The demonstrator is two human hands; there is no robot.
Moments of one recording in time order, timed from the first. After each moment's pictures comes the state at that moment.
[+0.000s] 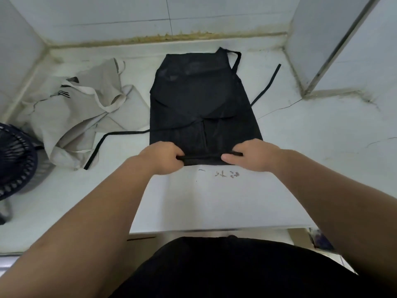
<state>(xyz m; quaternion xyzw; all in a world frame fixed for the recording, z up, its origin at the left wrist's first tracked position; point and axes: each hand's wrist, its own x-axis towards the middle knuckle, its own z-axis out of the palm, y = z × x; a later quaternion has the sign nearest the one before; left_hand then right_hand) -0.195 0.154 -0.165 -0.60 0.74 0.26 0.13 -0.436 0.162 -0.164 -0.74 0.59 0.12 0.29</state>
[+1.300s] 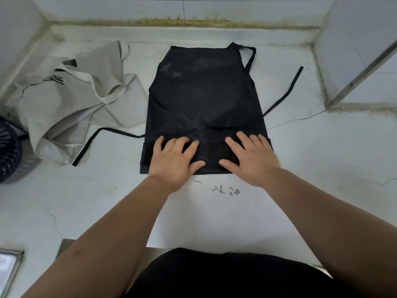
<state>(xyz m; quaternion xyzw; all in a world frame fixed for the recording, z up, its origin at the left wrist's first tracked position) -0.229 0.153 -0.218 -0.62 0.77 0.04 0.13 -0.438 0.127 -0.217 -0.81 0.56 0.14 0.12</state>
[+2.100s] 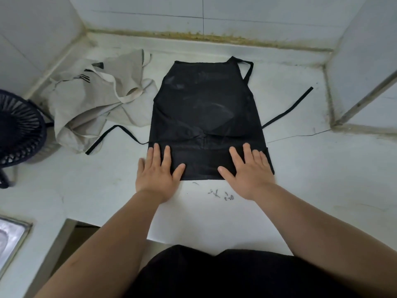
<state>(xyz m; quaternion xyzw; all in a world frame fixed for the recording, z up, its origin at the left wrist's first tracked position) -0.217 0.190 -0.233 -0.79 0.59 0.15 0.08 -0.437 0.137 -0.220 -0.78 0.58 0.15 0.16</state>
